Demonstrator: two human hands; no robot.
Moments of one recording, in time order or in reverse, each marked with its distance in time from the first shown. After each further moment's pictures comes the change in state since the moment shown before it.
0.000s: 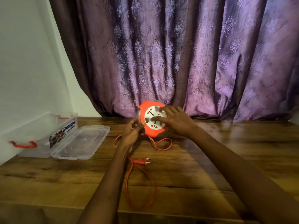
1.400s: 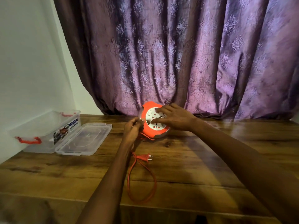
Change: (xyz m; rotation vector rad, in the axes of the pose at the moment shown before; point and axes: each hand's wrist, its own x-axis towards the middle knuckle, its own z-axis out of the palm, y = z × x) left_hand 0.000 -0.007 -0.002 -0.010 0.090 -0.025; right_hand 0.013 0.003 -0.012 -0.201 -0.089 -0.207
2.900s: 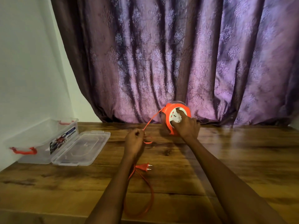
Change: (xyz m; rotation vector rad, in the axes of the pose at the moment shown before) left_hand -0.014 0.006 0.010 0.458 0.113 0.119; right_hand -0.009 -0.013 0.041 0.655 0.131 1.258
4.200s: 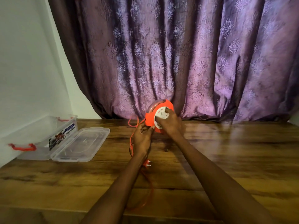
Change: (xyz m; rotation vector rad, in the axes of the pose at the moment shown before) left_hand -0.011 0.006 0.041 -0.501 0.029 -0.066; right_hand -0.025 -0.055 0.004 0.282 -0.139 0.160
